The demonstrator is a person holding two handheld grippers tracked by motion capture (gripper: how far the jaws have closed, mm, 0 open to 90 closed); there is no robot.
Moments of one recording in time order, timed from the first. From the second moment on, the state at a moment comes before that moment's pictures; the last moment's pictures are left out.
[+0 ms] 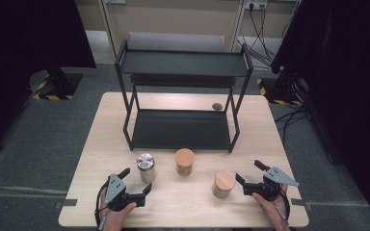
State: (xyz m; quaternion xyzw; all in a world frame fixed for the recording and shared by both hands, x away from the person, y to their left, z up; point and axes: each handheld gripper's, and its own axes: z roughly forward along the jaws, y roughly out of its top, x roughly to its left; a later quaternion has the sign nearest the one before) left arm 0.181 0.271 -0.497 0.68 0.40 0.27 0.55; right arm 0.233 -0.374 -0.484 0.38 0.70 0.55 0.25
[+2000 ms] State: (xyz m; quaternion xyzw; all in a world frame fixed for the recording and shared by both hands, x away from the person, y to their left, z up) left arm 0.178 0.265 -0.497 0.67 0.40 0.28 0.56; right arm 0.233 -0.373 -0.484 0.38 0.70 0.55 0.25
